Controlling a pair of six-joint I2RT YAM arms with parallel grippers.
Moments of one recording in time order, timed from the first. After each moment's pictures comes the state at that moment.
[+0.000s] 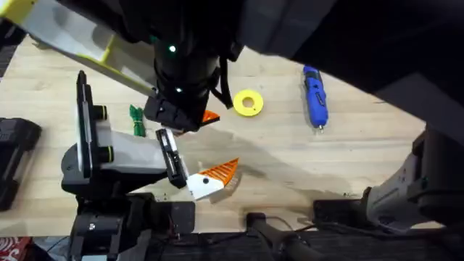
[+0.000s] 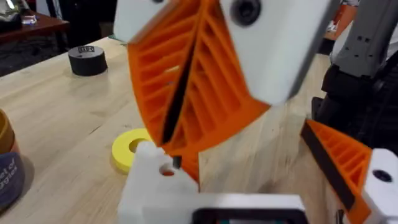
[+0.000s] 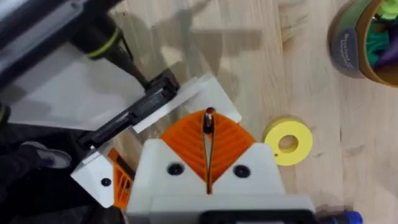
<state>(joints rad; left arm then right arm) 0.03 0.01 0.02 -0.14 1.21 0.03 1.11 1.94 2.13 -1.44 -0.03 -0.22</state>
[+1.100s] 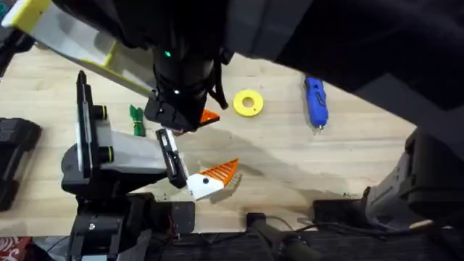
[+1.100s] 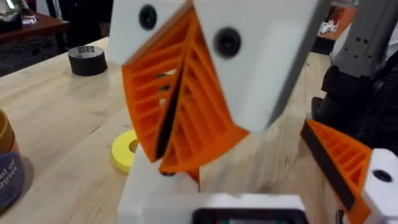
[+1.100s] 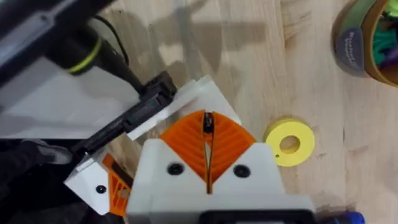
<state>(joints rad) 0.03 0.01 0.02 -0.14 1.21 0.03 1.11 1.97 2.13 -1.43 -0.03 -0.22</state>
